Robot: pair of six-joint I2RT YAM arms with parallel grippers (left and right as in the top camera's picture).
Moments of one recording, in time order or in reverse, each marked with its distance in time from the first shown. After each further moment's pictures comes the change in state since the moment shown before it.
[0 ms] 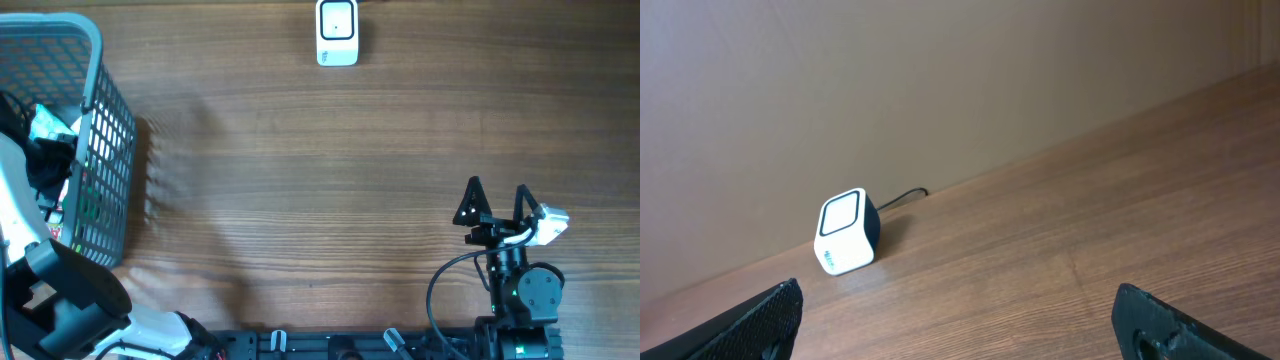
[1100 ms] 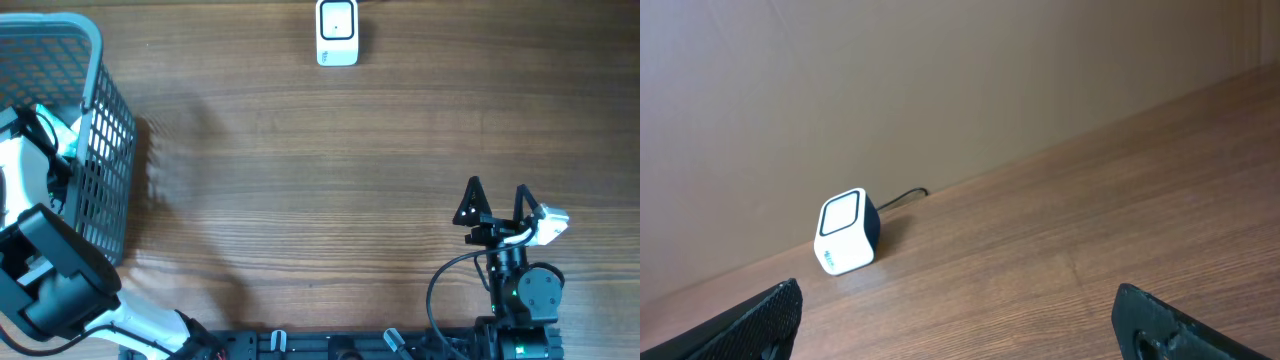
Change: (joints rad) left arm 0.002 0.113 -0.180 0.213 -0.040 -0.003; right arm 0.000 0.000 0.000 0.000 0.000 0.000
